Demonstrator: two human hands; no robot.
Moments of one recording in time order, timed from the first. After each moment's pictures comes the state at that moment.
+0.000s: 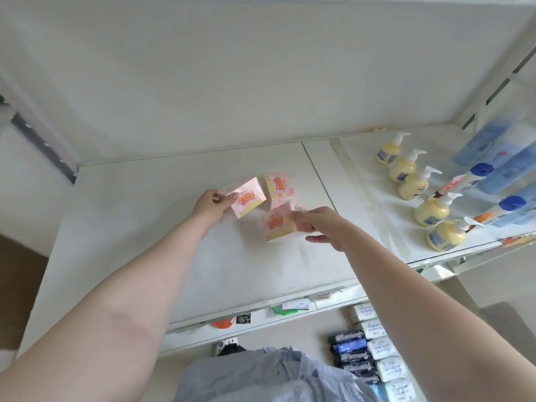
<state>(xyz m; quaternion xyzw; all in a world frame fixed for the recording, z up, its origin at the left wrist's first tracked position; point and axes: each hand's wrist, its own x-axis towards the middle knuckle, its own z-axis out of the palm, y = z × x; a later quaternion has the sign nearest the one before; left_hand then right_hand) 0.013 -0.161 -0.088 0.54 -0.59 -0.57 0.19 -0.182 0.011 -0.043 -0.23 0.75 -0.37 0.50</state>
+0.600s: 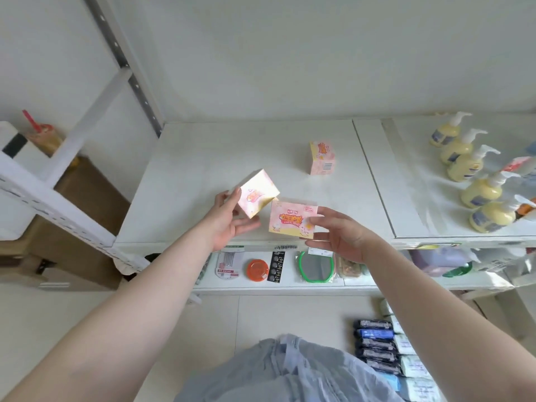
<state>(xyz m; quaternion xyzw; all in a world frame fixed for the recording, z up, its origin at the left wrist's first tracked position) 0.127 0.003 -0.057 0.48 -0.33 -0.75 0.30 -0.111 0.111 -0.070 -0.23 0.50 -0.44 0.71</state>
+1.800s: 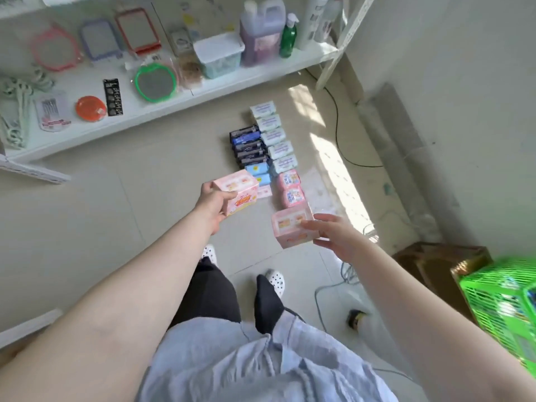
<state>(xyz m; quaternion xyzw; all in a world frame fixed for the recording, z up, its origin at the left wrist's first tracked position) -0.014 0.567 -0.240 0.60 -0.35 -0.72 0.01 -0.168 0.789 -0.217 0.09 0.73 -0.37 0.57</state>
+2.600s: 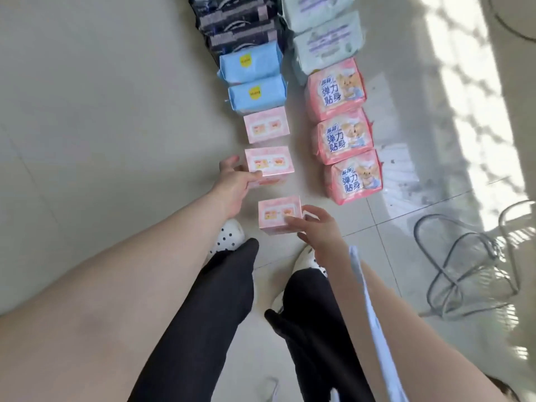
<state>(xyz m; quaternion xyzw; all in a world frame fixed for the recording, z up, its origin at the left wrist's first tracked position) -0.119 0.617 -0.798 0.65 -0.35 -0.68 -0.06 -0.188 0.789 -0.789 0.24 0.70 -0.38 0.56</state>
